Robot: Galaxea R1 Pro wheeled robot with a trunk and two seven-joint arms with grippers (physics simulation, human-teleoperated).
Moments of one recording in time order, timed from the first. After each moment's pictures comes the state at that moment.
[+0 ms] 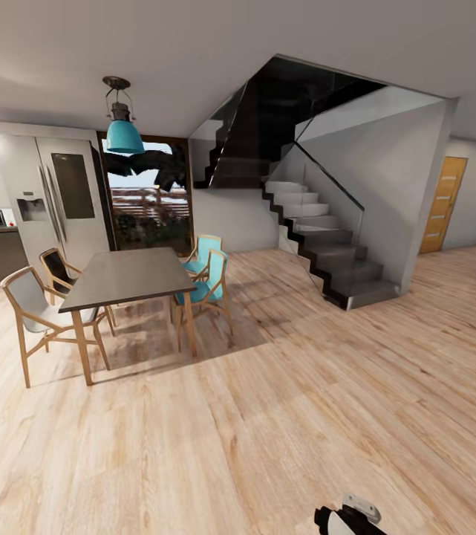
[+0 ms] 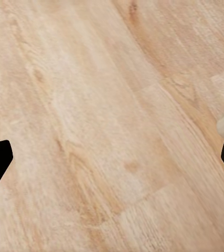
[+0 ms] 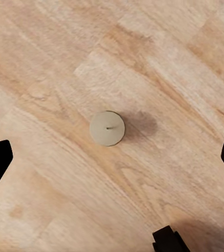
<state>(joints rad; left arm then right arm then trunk) 0.22 0.03 0.00 -0.89 0.03 -0.08 -0.15 -0.51 0.06 -0.09 -0.15 -0.31 0.14 -0.32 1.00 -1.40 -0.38</state>
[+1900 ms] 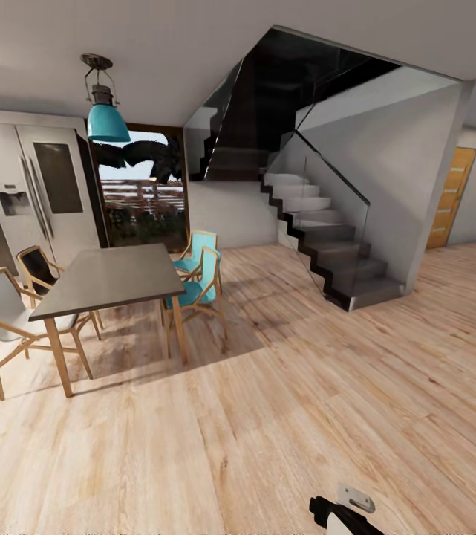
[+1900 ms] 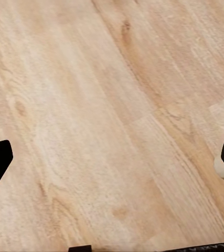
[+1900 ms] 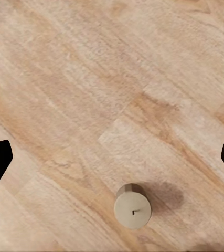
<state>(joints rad) 0.22 0.03 0.00 -0.89 0.02 -0.08 -0.15 -0.51 0.06 -0.08 -0.15 -0.31 0.03 -0.25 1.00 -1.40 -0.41</state>
